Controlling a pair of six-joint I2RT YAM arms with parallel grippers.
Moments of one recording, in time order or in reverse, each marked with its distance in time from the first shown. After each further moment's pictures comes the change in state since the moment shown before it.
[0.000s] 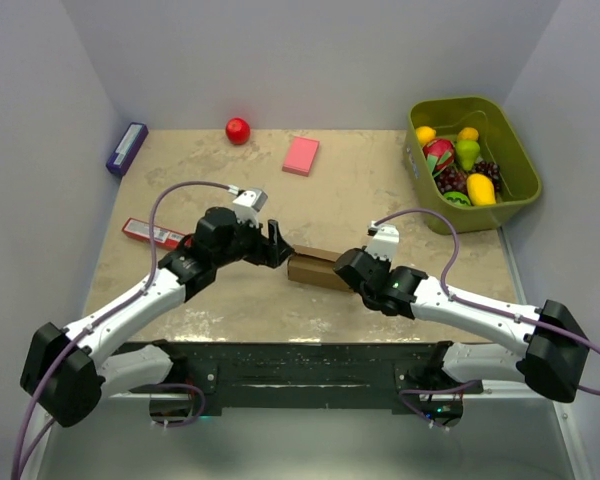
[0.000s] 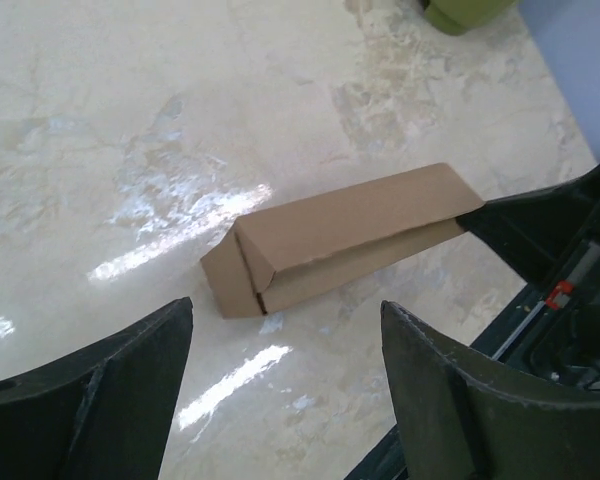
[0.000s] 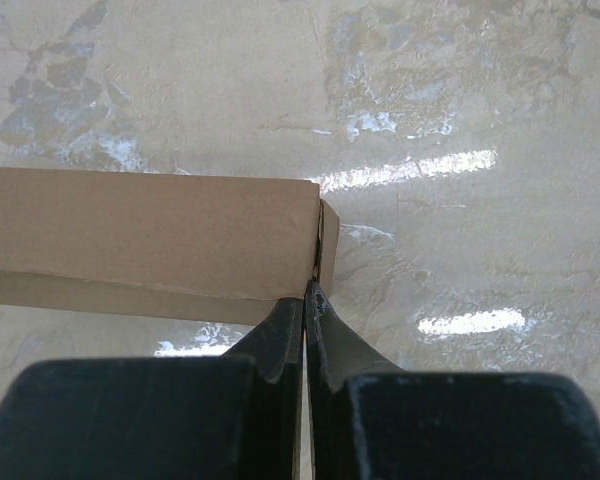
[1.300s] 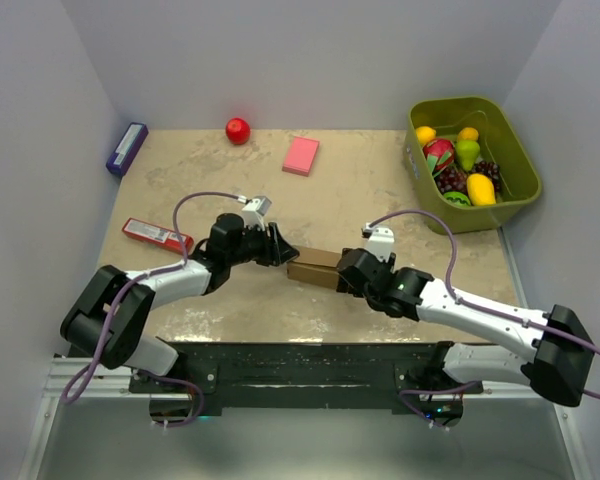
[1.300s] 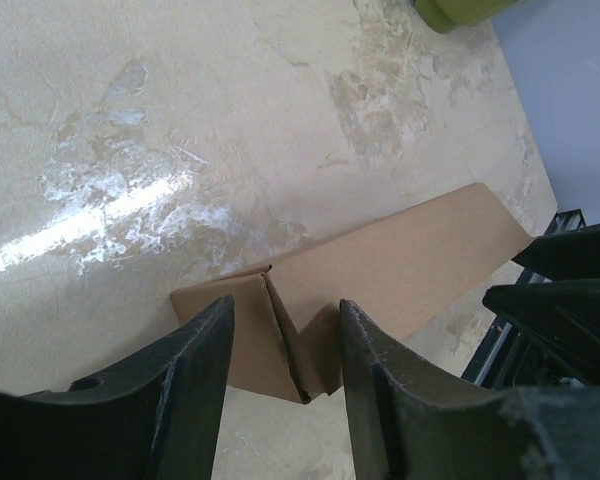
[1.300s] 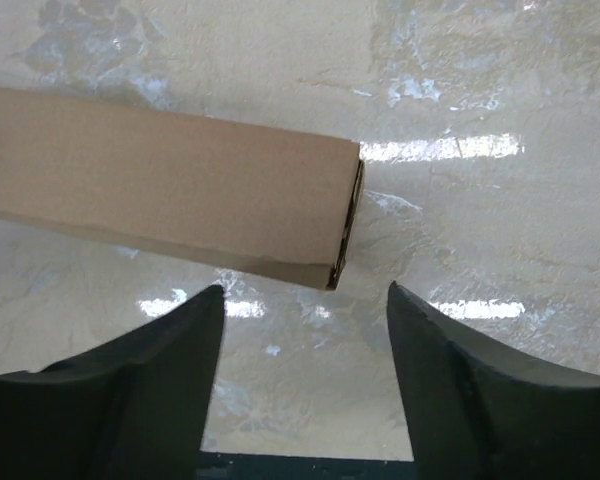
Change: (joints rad) left arm 0.101 0.370 -0.154 0.548 0.220 -0.151; right arm 0.001 -0.030 -0.002 0.003 -0.098 -0.077
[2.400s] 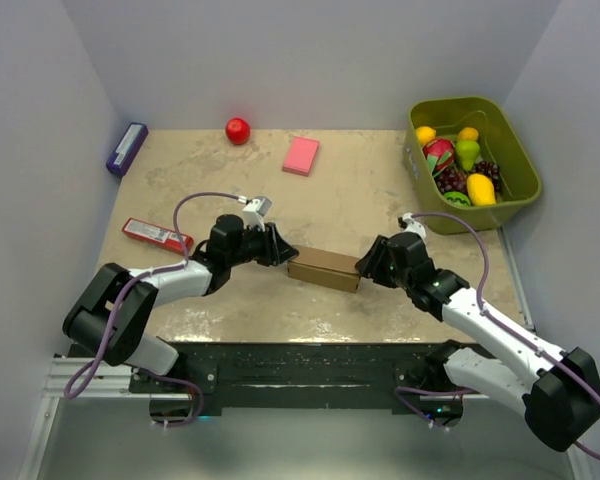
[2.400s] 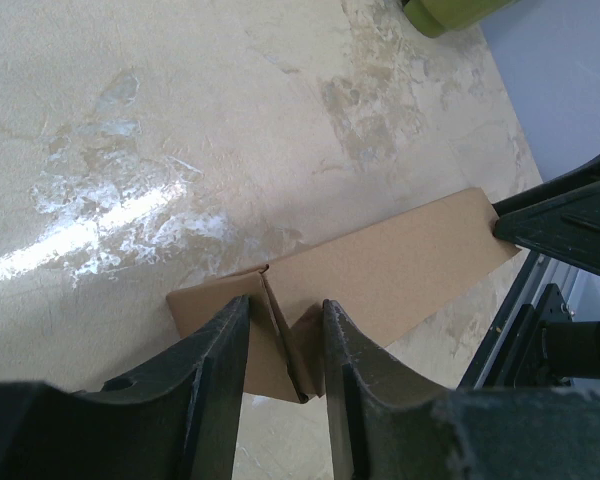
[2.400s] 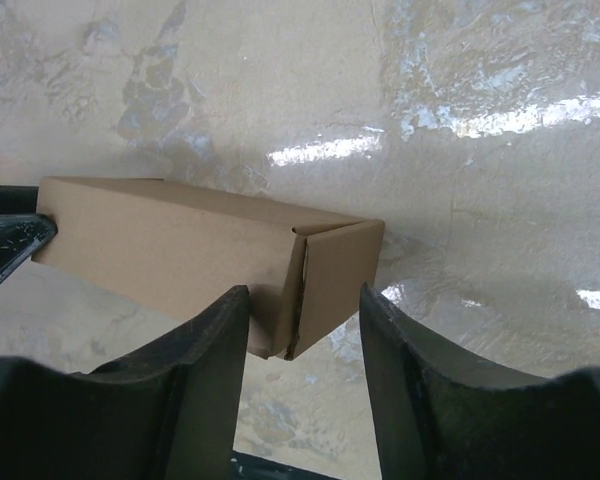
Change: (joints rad) left arm 0.001 0.023 -0.014 0.066 0.020 0.001; right arm -0.406 -0.193 -0.183 0.245 -0.472 -0.082
